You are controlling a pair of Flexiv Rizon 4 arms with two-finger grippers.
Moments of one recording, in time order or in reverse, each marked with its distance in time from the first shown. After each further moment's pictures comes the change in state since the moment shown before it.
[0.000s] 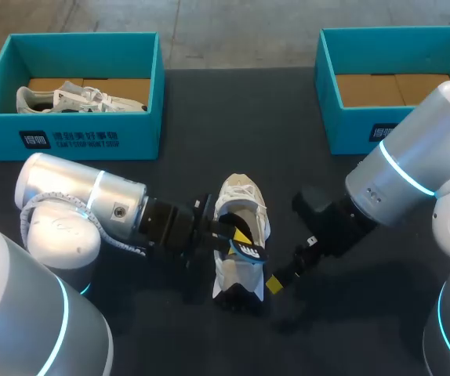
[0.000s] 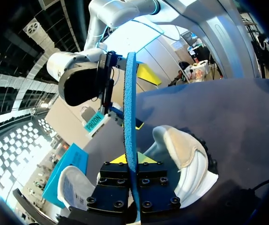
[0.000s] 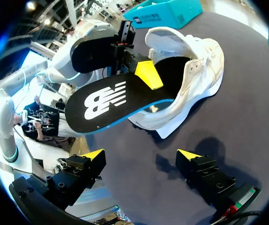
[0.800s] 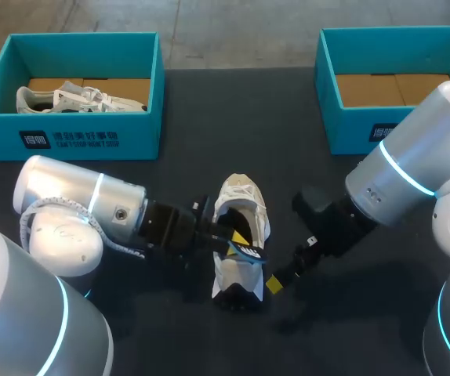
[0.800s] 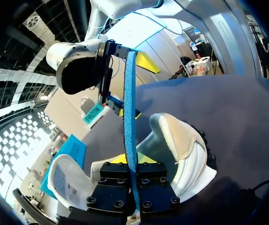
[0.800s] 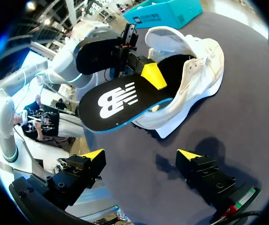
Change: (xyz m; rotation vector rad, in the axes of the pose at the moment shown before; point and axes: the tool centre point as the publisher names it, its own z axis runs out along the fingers) left arm 0.007 0.016 -0.002 -0.069 0.004 -0.032; right arm 0.000 0.000 0.000 0.000 0.000 0.000
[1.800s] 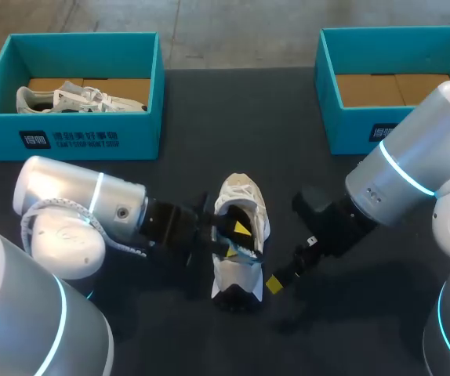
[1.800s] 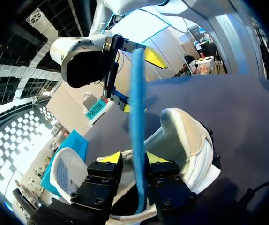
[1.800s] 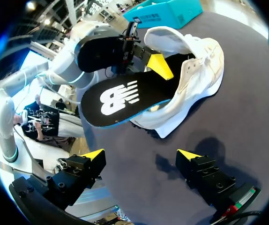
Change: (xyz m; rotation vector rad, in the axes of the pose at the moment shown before) left arm -0.007 0.002 0.000 -0.021 -0.020 -0.020; right arm 0.000 0.000 0.000 0.000 0.000 0.000
